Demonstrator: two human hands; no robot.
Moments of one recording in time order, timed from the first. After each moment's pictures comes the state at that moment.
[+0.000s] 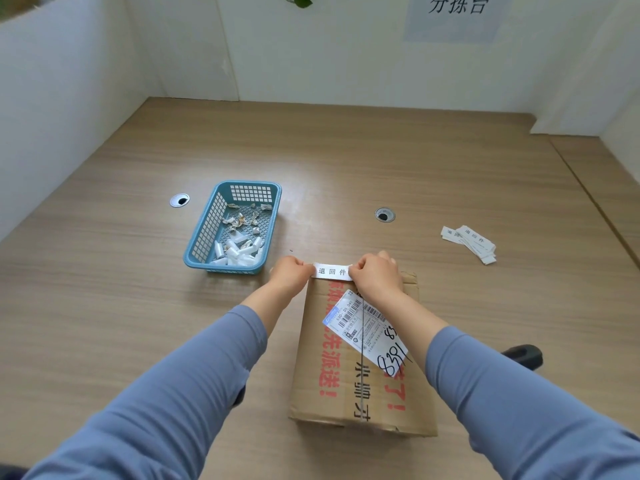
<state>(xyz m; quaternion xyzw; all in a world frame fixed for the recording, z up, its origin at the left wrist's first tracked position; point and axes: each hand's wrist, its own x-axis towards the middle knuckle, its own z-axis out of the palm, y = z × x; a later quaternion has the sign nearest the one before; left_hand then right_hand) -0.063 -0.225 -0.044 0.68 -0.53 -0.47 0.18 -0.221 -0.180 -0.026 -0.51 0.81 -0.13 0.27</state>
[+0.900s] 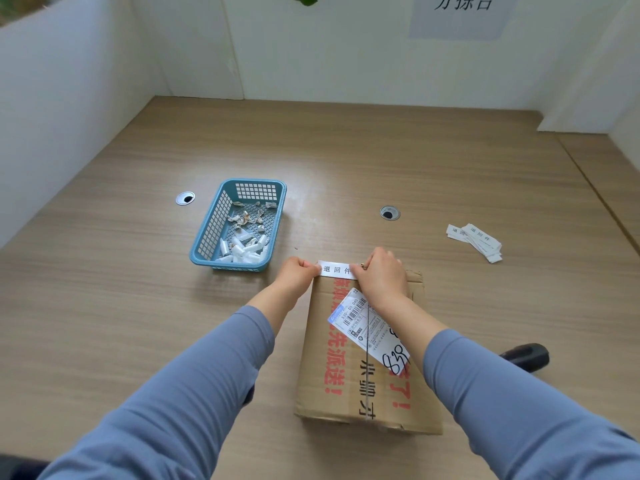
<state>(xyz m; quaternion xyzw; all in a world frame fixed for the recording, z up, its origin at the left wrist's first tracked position) -0.063 -0.218 -0.049 0.66 -0.48 -0.53 0.22 -0.216 -0.178 -0.034 -0.51 0.82 -0.17 0.20</state>
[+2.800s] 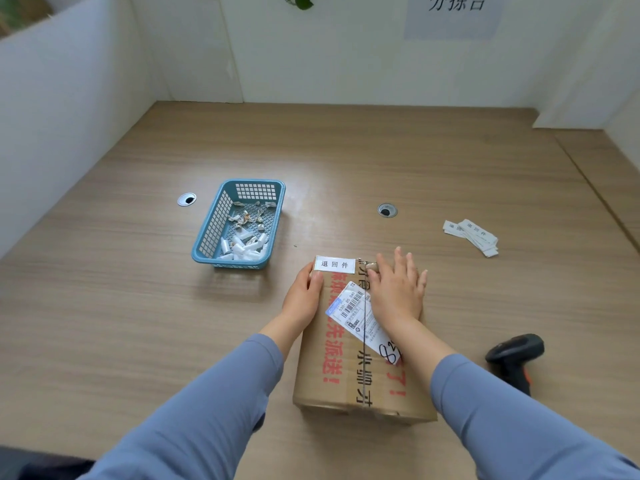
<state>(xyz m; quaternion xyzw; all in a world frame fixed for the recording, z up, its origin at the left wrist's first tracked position) -0.067 -0.166 -0.074 0.60 -0.56 -0.50 0.27 -0.232 -0.133 -0.060 -0.54 0.82 -0.13 0.13</state>
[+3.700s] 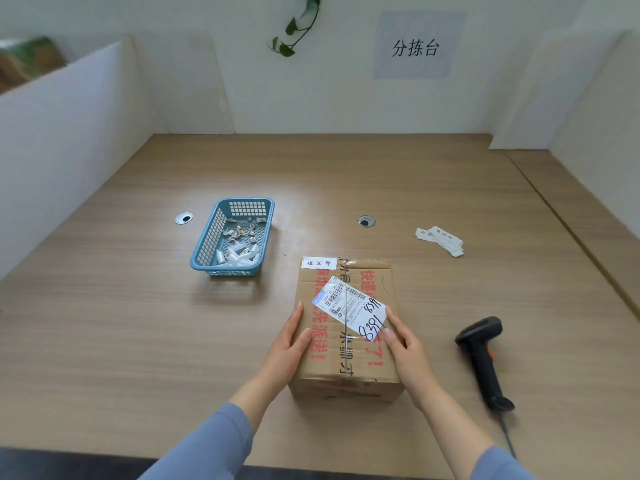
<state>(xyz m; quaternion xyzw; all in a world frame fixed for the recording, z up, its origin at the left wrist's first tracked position) -0.034 -0.047 -0.058 0.55 -0.58 -0.54 0.28 -0.254 0.012 -0.077 -0.36 0.65 -0.49 0.46</state>
